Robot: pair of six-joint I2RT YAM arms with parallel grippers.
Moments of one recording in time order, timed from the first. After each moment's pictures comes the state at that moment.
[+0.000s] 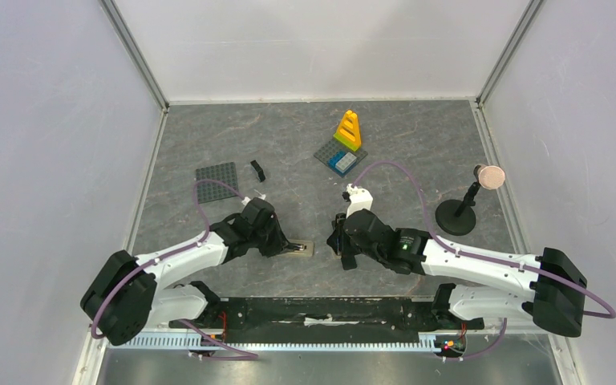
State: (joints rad) left arm -0.68 1.19 0.49 -0.23 0.13 -1.00; right arm 1.10 1.14 0.71 -0.26 0.31 0.76
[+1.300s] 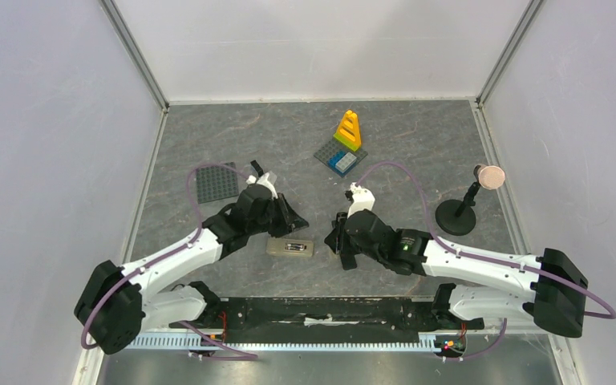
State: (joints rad) left arm -0.70 1.13 0.59 -0.14 0.14 -0.99; right arm 1.10 1.14 0.70 -0.24 0.31 0.81
